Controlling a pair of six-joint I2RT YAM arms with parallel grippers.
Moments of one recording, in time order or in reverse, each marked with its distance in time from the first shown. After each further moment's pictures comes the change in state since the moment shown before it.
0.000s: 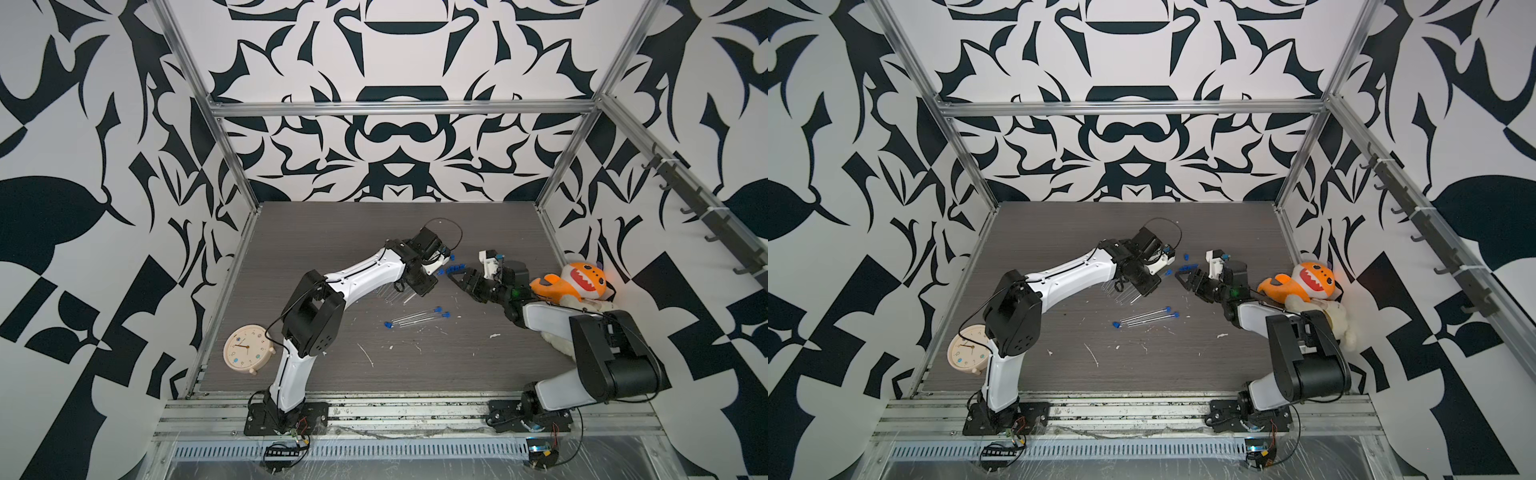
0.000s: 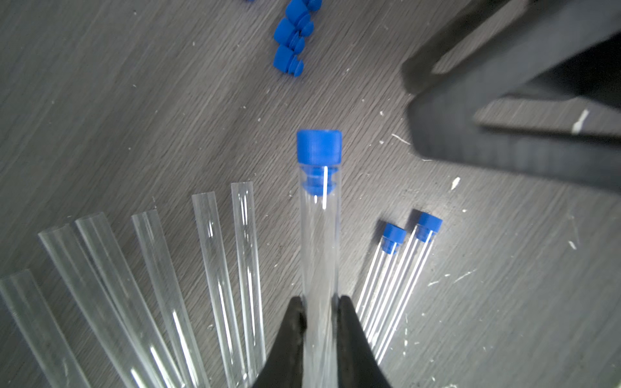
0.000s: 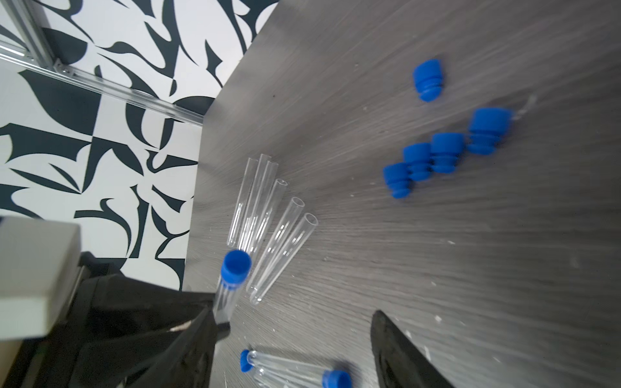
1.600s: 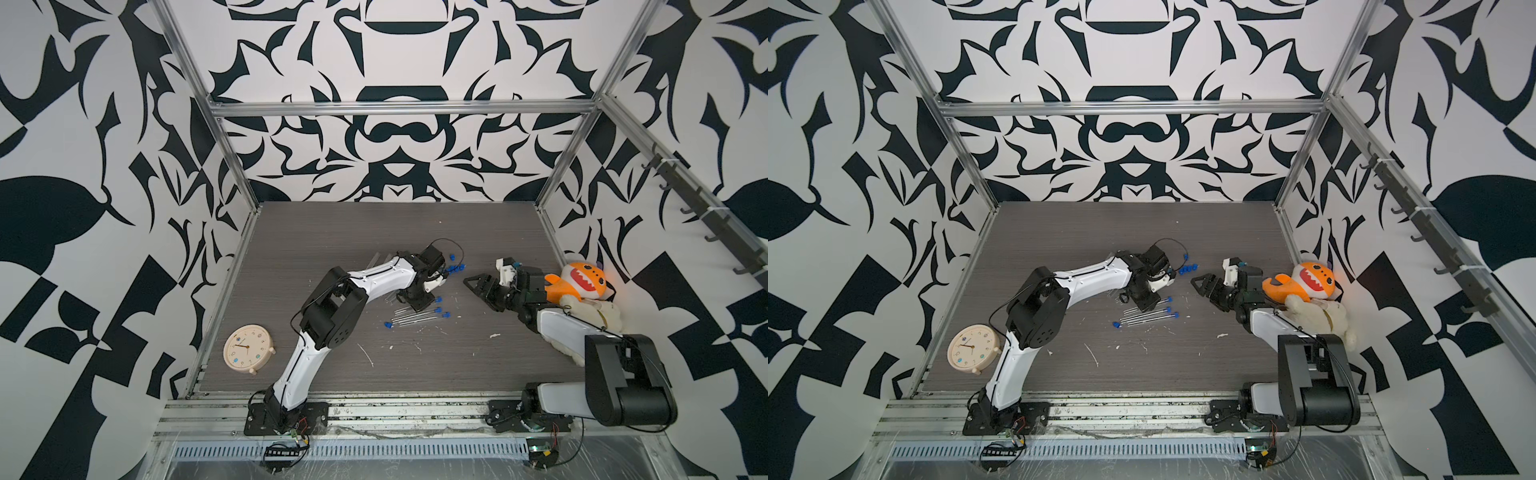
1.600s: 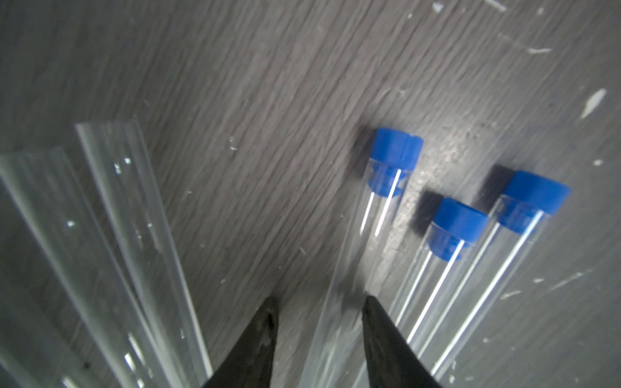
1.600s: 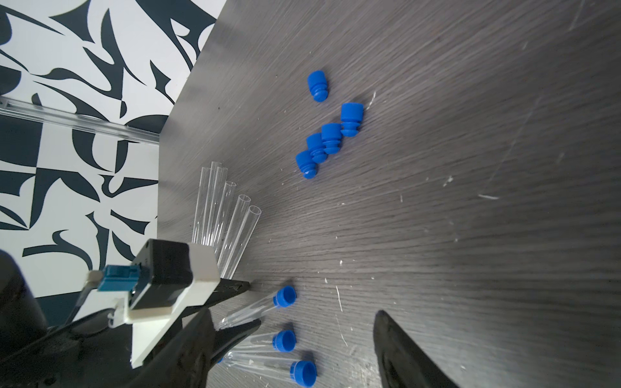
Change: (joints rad) left arm -0.026 0.161 0.000 -0.061 -0.045 0.046; right arm -0.135 -0.158 -0.042 -0.292 0.044 -0.092
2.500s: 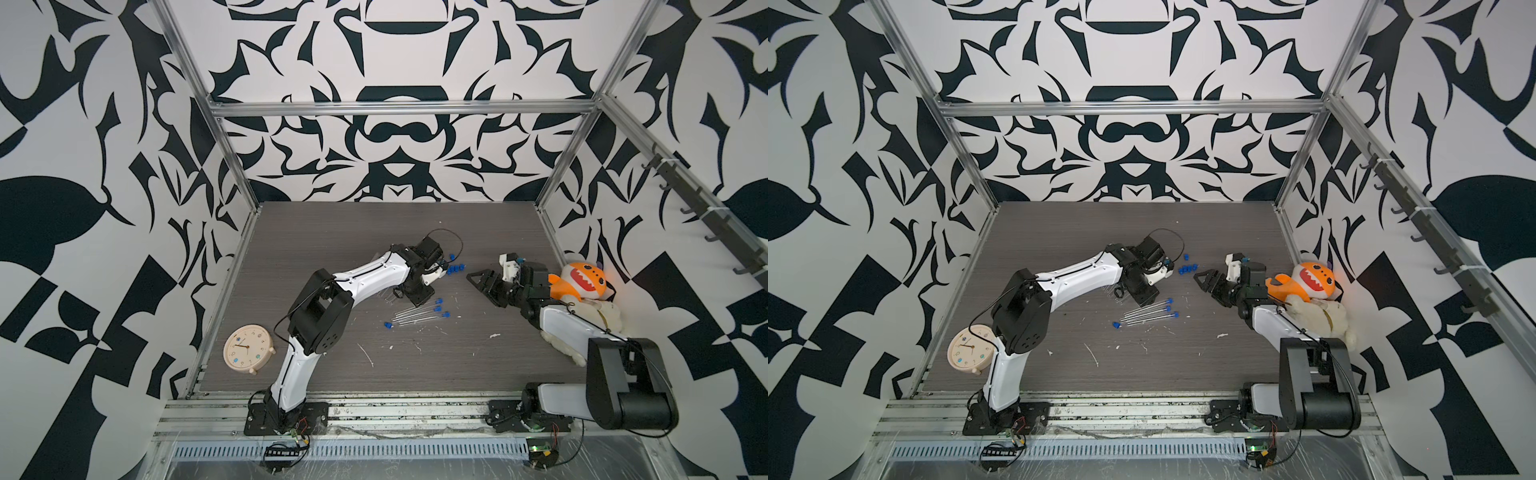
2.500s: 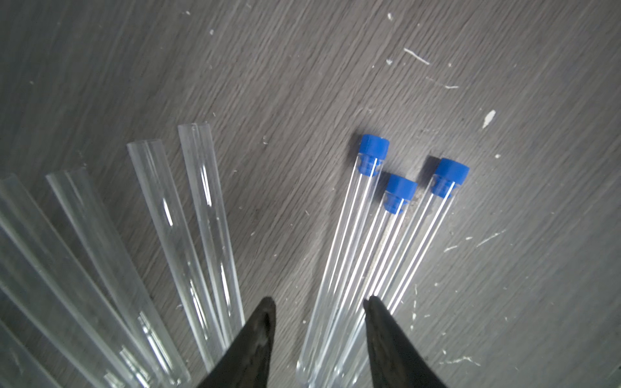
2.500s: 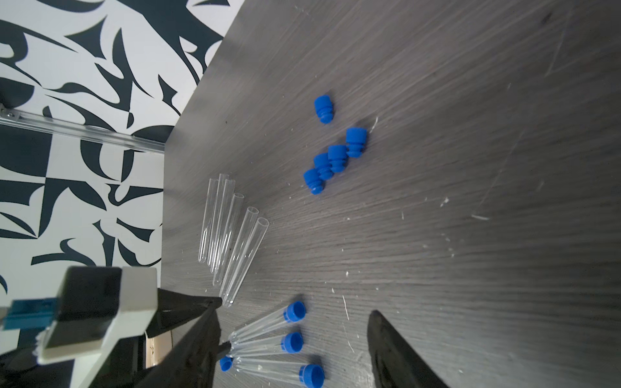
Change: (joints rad) left arm 0.012 -0.104 -0.006 -0.035 0.025 -0.009; right arm -0.010 -0.023 0.037 -0.054 -0.001 -0.001
